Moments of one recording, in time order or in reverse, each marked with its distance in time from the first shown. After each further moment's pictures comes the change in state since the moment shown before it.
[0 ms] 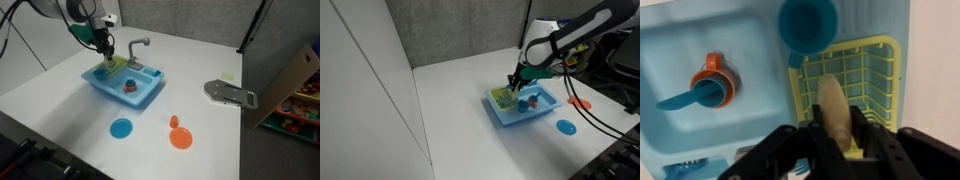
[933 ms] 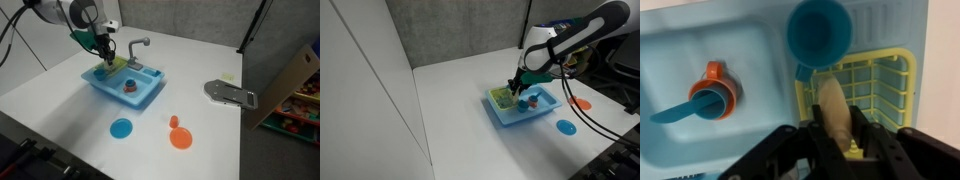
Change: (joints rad) arm 0.000 0.037 -0.002 0.005 0.000 0.001 -0.025
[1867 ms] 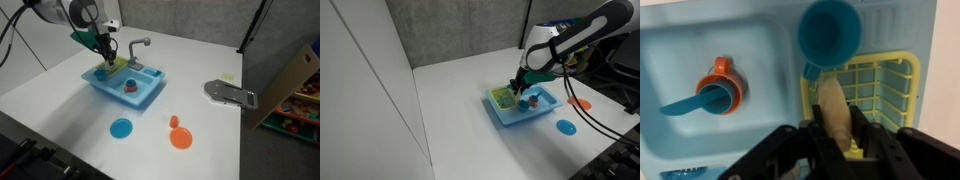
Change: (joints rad) arm 0.004 -0.019 -0.015 -0.021 -0.001 0.000 -0.052
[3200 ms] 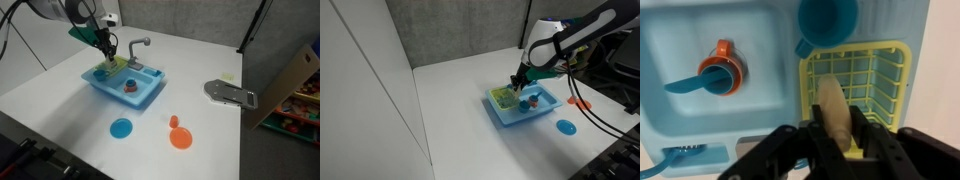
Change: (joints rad) arm 0.005 -0.041 -0.007 -0.027 0.000 0.039 -0.042
